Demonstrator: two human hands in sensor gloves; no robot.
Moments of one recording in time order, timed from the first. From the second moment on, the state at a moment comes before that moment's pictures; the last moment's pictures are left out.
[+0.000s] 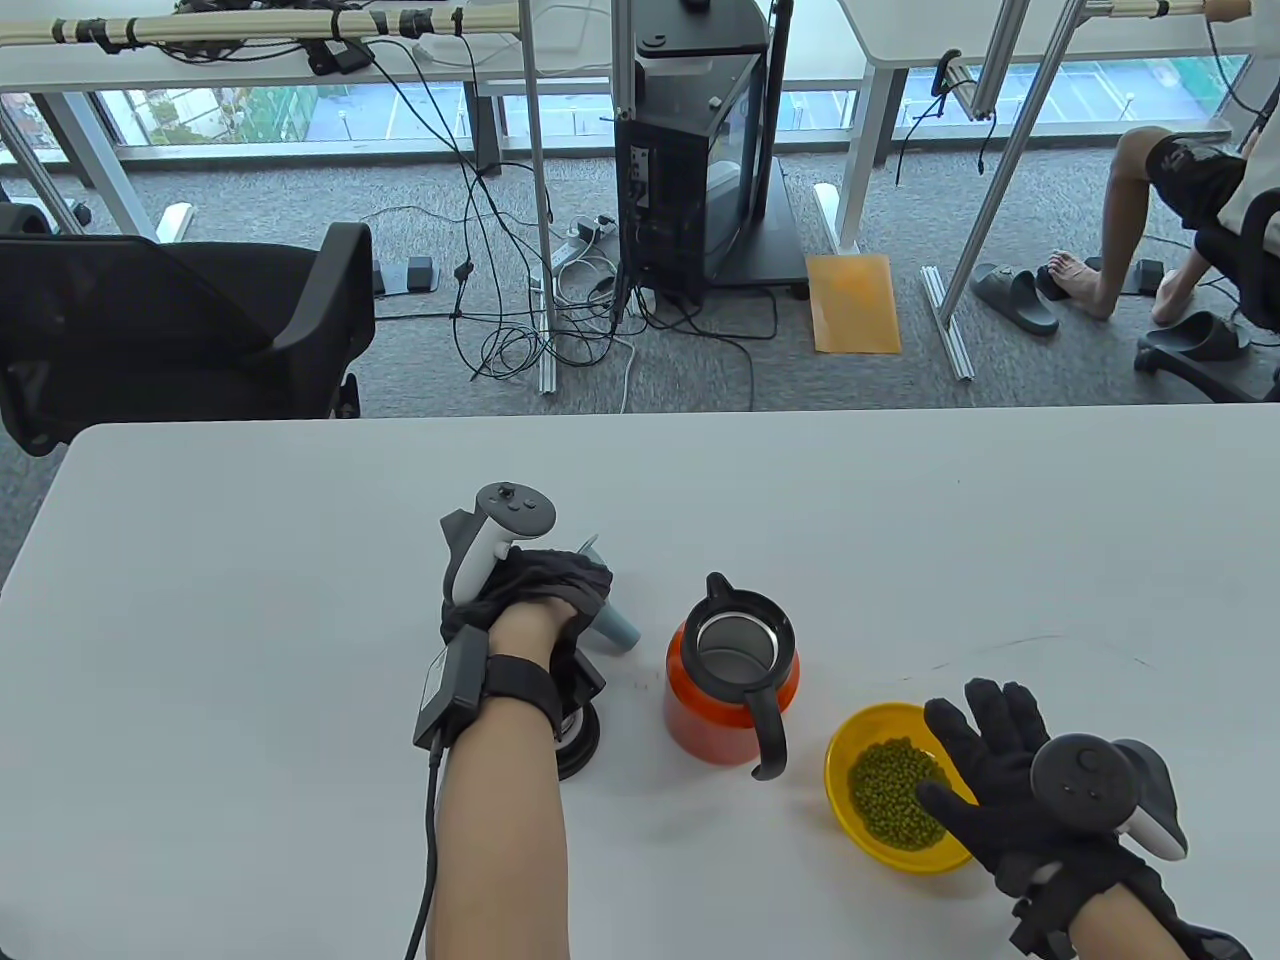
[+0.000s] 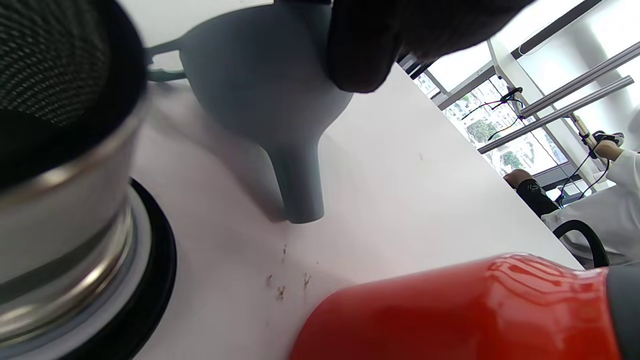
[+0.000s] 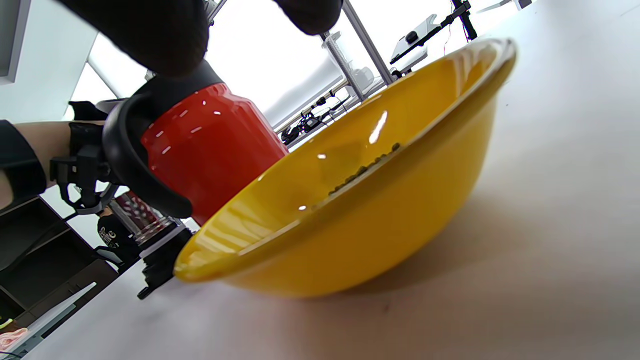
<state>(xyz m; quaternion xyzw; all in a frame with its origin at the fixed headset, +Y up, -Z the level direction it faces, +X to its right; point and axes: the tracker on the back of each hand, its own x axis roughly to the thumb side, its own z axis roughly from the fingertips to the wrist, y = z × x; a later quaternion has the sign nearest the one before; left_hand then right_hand) -0.140 -0.699 -0.427 -0.31 0.08 0.34 0.89 0.312 -0.748 -0.243 0.19 0.09 0.93 0.31</state>
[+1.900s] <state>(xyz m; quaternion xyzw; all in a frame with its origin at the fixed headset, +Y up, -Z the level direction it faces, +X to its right) 0.029 -0.606 -0.328 -0.31 -0.19 0.15 0.92 0.321 -0.752 -0.245 0.19 0.10 0.91 0.35</state>
